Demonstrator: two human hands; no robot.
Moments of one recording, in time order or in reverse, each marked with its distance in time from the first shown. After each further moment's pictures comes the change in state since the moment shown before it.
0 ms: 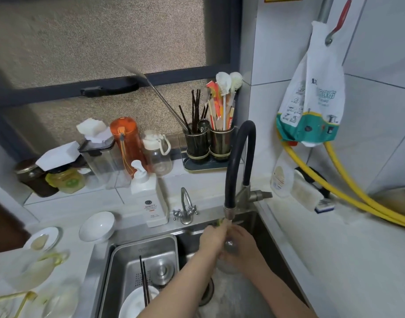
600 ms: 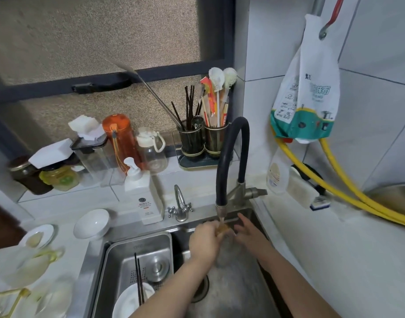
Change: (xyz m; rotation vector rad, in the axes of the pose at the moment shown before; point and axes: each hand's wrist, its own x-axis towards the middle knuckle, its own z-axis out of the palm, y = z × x) left_hand -0.009 -0.013 0.001 0.598 0.195 0.549; right_hand 0.007 0.010 -0.047 0.450 -0.134 0.307
